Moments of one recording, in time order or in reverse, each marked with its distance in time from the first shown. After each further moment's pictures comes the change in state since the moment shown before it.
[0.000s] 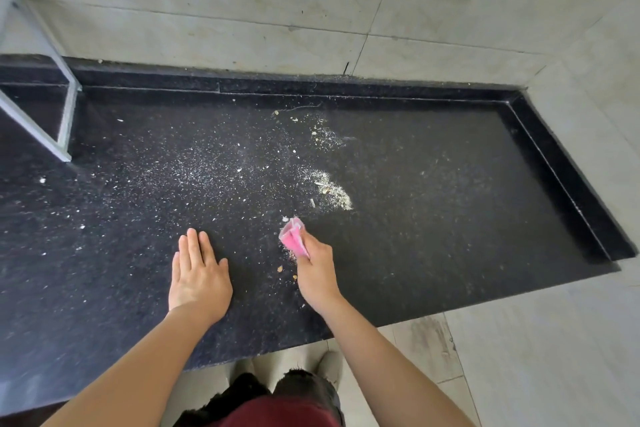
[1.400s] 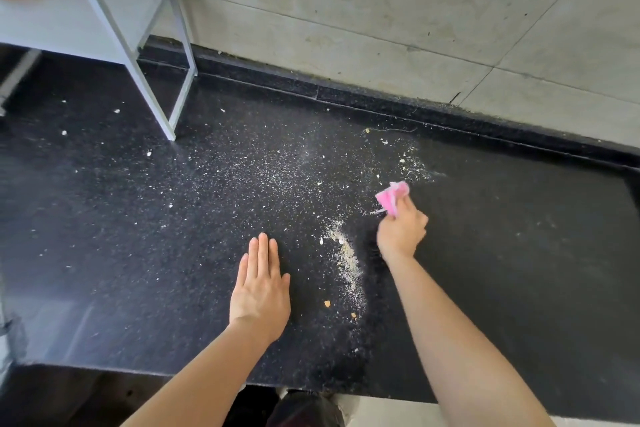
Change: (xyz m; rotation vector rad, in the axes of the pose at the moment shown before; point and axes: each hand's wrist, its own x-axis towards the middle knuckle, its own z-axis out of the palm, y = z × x) left_hand 0.002 -0.002 -0.002 0.044 -0.011 0.000; right_hand 0.136 -0.032 -0.016 -0.420 0.423 0.027
